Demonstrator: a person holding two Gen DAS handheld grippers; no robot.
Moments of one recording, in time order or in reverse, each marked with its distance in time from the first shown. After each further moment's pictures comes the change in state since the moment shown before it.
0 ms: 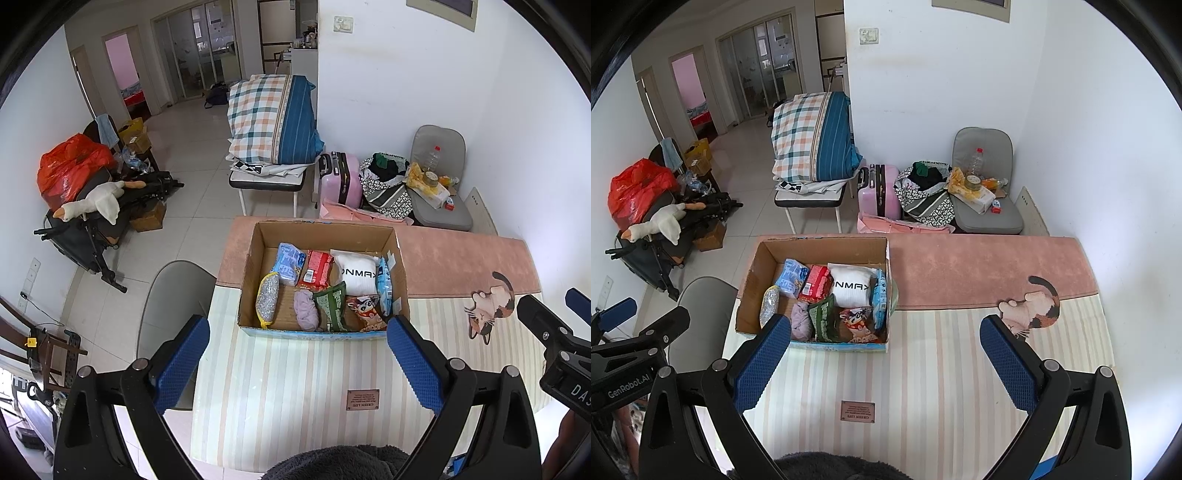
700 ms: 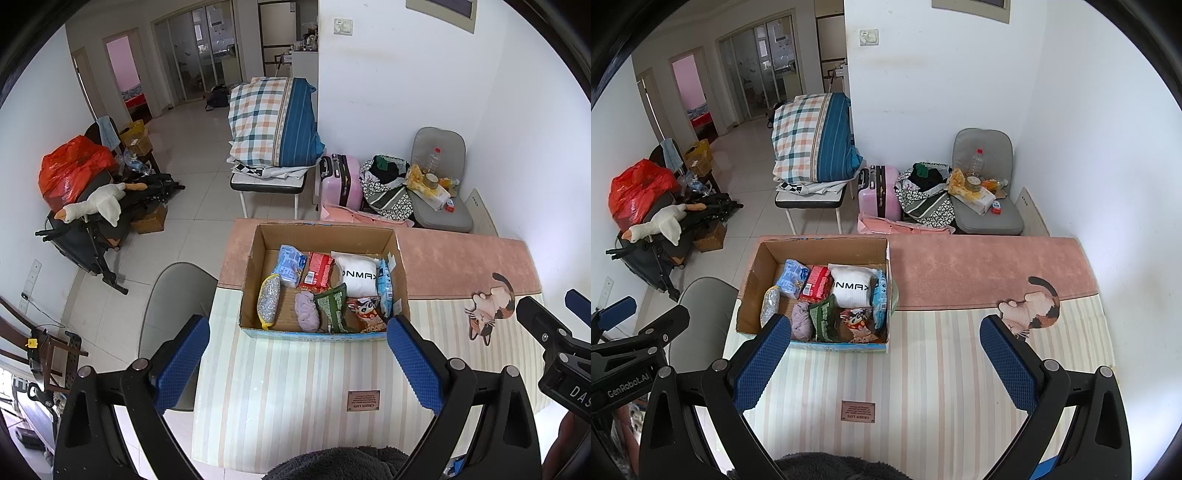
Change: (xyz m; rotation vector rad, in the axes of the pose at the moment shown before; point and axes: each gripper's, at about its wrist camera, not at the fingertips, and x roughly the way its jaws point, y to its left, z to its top) left arm -0.001 0.002 0.005 0.004 -0.007 0.002; right arm 0.000 0.000 0.001 -0.002 0.001 0.001
